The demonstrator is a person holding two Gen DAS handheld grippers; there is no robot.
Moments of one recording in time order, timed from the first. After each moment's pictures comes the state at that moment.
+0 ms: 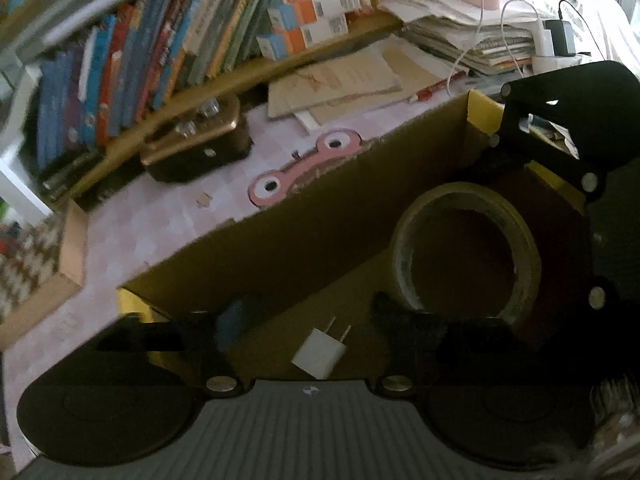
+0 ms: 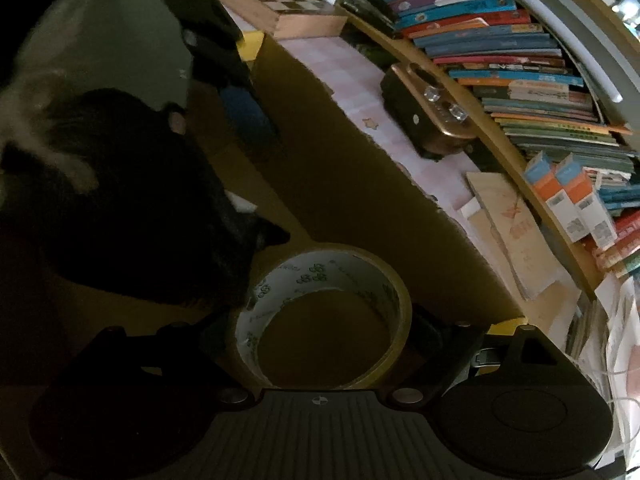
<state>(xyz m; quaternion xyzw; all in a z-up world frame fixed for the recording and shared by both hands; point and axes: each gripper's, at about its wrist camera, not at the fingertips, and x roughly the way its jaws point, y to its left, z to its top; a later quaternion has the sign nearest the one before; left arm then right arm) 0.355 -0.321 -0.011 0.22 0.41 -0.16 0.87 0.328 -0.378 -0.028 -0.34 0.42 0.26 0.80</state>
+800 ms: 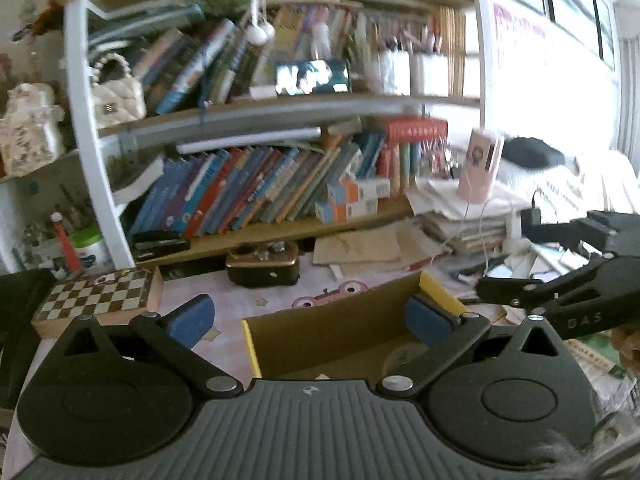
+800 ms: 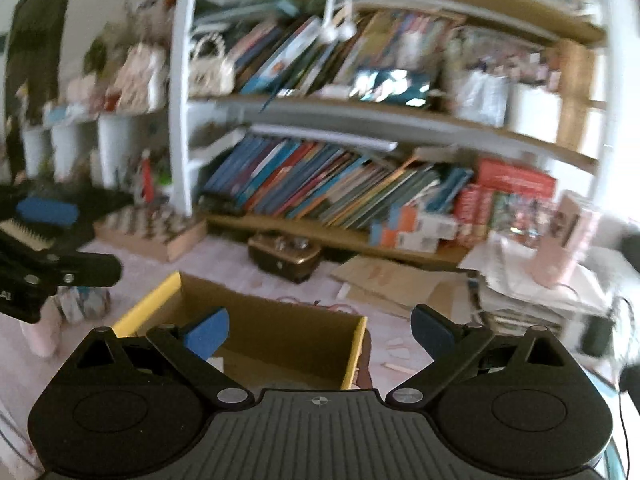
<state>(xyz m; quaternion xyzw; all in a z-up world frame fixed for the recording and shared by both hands) 0.203 -0.236 0.112 0.06 0.21 -0.14 0.97 0.204 -0.458 0.087 -0.05 0.22 0.10 0.97</state>
